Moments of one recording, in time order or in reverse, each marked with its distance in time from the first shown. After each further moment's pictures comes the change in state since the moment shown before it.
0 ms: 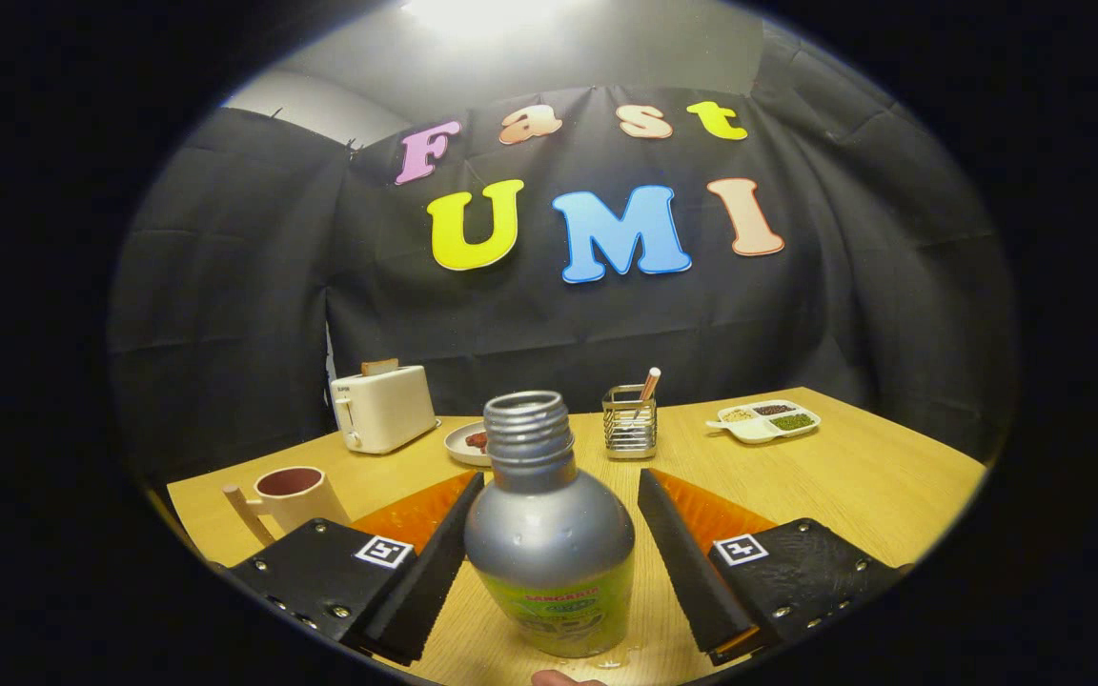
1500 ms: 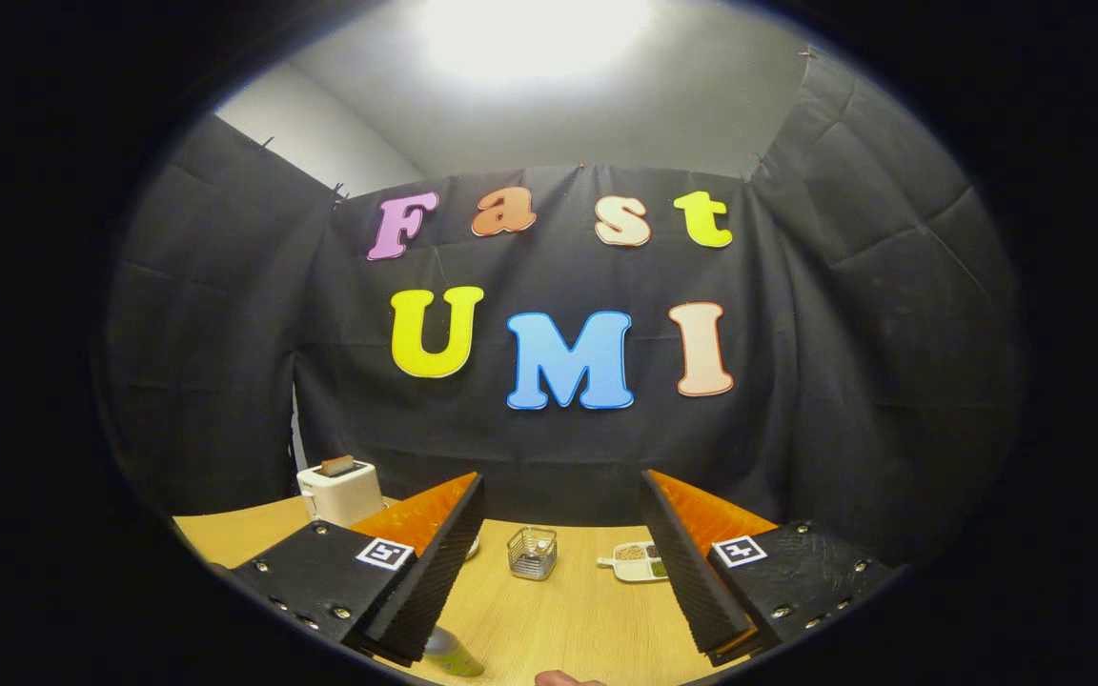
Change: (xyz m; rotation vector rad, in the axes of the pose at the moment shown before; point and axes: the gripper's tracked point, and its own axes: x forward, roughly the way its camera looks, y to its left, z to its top) arm -0.070 -0.095 0.253 -0.127 -0.189 -0.076
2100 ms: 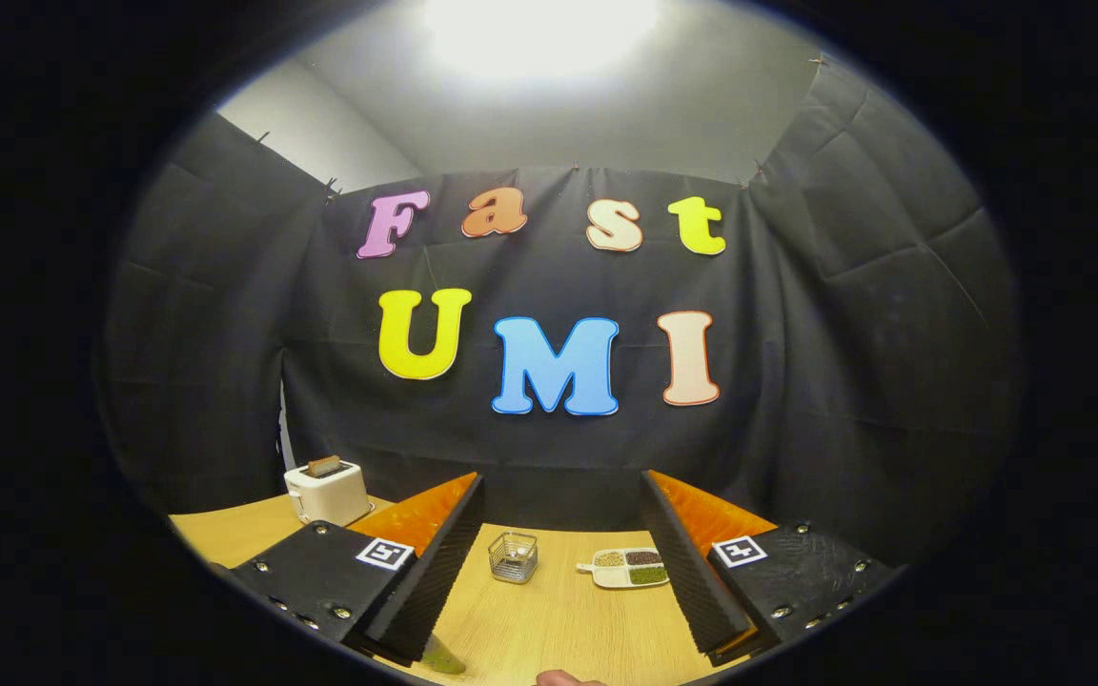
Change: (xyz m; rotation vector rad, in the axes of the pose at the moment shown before) arm 0.004 -0.032 0.041 -0.008 0.023 -0.049
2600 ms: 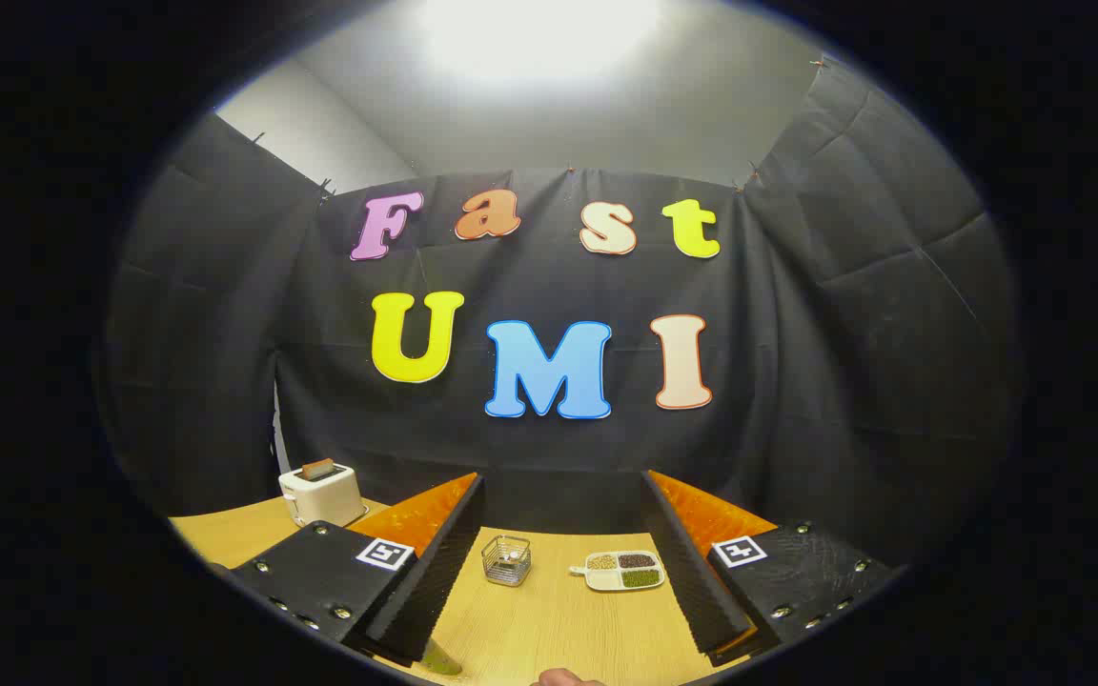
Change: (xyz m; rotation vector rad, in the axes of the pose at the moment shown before) arm -0.001 -0.006 0.008 -0.014 -0.002 -0.018
